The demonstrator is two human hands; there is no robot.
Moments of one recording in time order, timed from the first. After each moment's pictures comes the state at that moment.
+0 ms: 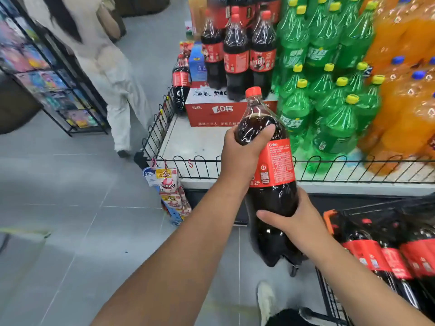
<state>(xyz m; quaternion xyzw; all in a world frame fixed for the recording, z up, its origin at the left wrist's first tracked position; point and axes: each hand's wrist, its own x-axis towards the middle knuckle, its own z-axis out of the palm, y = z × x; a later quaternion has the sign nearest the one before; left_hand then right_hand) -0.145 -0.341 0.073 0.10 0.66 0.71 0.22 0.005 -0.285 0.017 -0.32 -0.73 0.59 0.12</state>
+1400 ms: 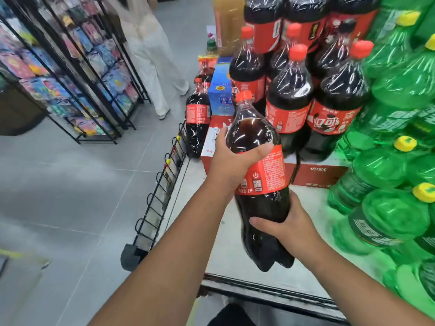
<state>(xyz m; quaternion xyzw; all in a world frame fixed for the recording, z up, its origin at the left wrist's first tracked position) -0.527 -0.226 0.059 0.08 0.72 0.66 0.21 -0.382 -0.144 -0.005 -0.29 -0.73 0.62 0.05</state>
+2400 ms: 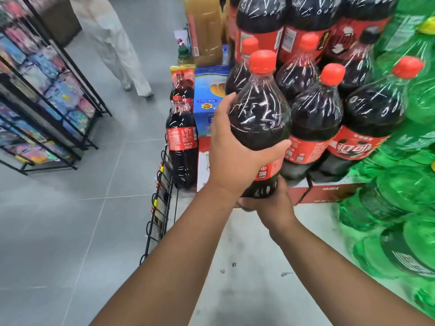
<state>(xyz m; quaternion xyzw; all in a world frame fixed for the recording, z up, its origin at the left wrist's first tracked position) -0.663 -0.190 0.059 0.32 0.70 0.64 0.02 -0.569 -0.139 -0.041 -0.41 -0.60 0.66 0.19</state>
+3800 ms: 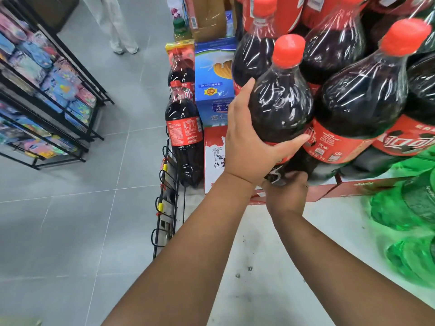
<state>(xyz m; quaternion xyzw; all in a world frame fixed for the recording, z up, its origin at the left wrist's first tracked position) -0.713 -0.150 0.001 0.38 0.72 0.58 -0.02 -0.631 -0.118 -0.095 -0.57 -0.59 0.51 0.25</state>
